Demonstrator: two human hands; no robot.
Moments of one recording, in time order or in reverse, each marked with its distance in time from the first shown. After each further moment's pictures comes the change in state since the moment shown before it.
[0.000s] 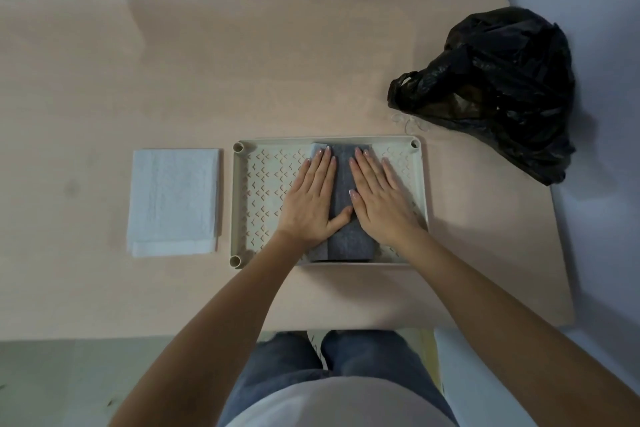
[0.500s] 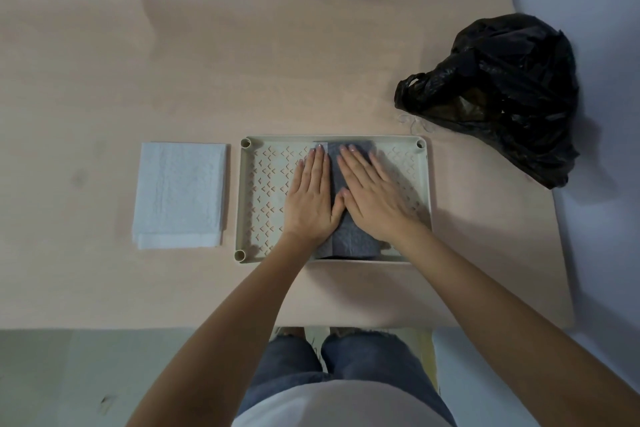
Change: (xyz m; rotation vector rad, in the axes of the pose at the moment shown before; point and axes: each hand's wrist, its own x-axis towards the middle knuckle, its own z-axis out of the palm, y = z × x) left_hand -0.006 0.006 0.003 0.001 0.031 -0.209; right_hand 0.009 -0.016 -0.022 0.048 0.025 -0.120
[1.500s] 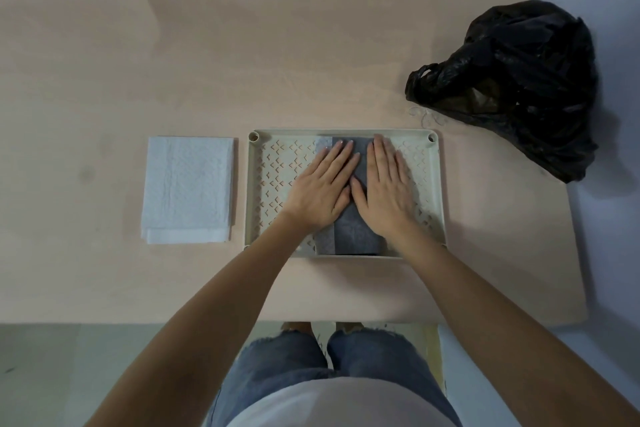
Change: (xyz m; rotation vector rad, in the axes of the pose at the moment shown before) left_hand 0.014 -0.020 -0.012 0.073 -0.074 0.354; right_hand 0.001 -0.008 0.021 0.066 0.026 0.320
